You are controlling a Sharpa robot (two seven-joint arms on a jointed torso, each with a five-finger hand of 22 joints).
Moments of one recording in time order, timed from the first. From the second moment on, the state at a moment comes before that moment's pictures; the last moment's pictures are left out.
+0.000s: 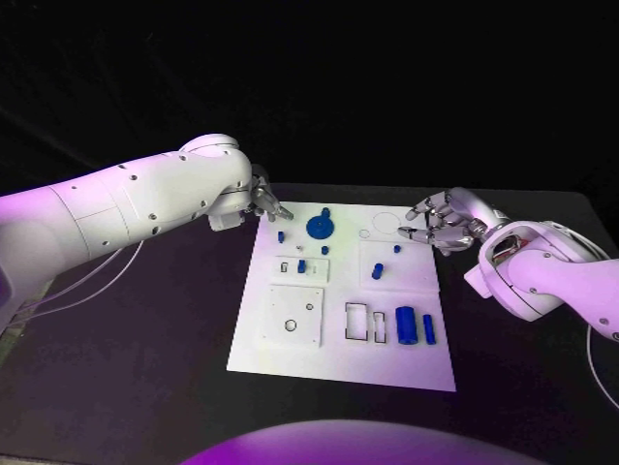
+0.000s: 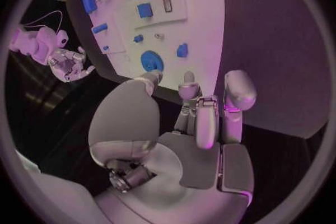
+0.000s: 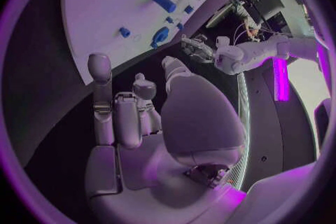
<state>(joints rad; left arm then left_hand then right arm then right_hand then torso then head) 1.34 -0.55 -0.05 1.12 -1.07 0.20 -0.64 1.08 -0.19 0.29 0.29 0.27 0.75 0.09 0.73 0.38 1.18 0.01 1.24 0.78 1.47 -0.05 1.57 1.31 0.10 1.36 0.06 1.06 1.31 1.23 -0.92 -0.15 1.61 -1.08 -0.54 -0.18 1.30 -0.15 0.06 0.29 0.42 0.88 0.13 0.25 0.34 1.19 0.04 1.12 0.95 1.47 -0.02 1.39 1.27 0.15 1.27 0.08 0.66 1.04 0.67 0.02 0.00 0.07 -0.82</state>
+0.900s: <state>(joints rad) 1.31 -0.52 -0.05 1.06 -1.03 0.26 -0.64 1.12 -0.14 0.29 0.29 0.30 0.77 0.09 0.72 0.37 1.20 0.01 1.25 0.80 1.47 -0.05 1.57 1.31 0.10 1.36 0.06 1.06 1.31 1.23 -0.91 -0.15 1.61 -1.08 -0.54 -0.18 1.30 -0.15 0.07 0.29 0.42 0.88 0.13 0.25 0.34 1.19 0.04 1.12 0.95 1.47 -0.02 1.39 1.27 0.15 1.27 0.08 0.66 1.04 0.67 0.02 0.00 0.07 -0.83</state>
